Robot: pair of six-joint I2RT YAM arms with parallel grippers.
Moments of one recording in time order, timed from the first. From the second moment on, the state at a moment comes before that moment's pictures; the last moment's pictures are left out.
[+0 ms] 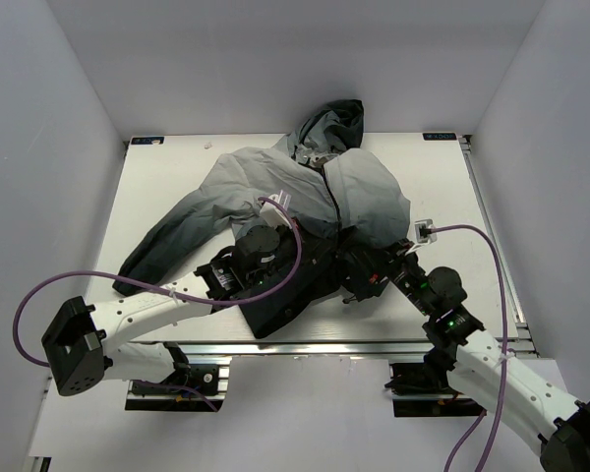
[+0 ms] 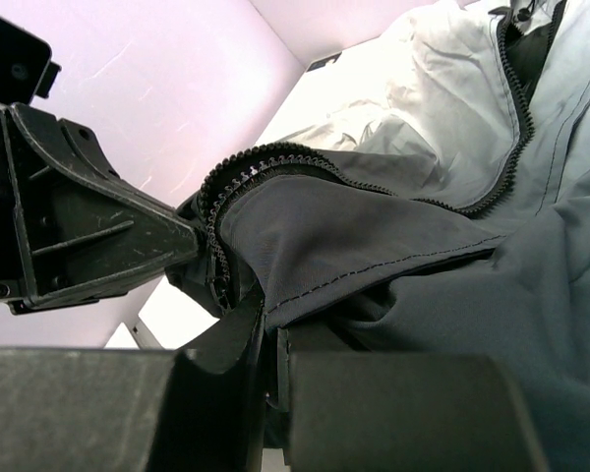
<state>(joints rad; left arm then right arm) -1.00 1.22 0.84 0.18 -0.17 -0.89 0.62 0.59 0.25 0.45 -0.10 0.70</state>
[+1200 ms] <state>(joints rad) -0.99 1.28 0.85 0.21 -0.14 -0.92 0.62 0.63 0.14 0.67 -0.05 0.82</state>
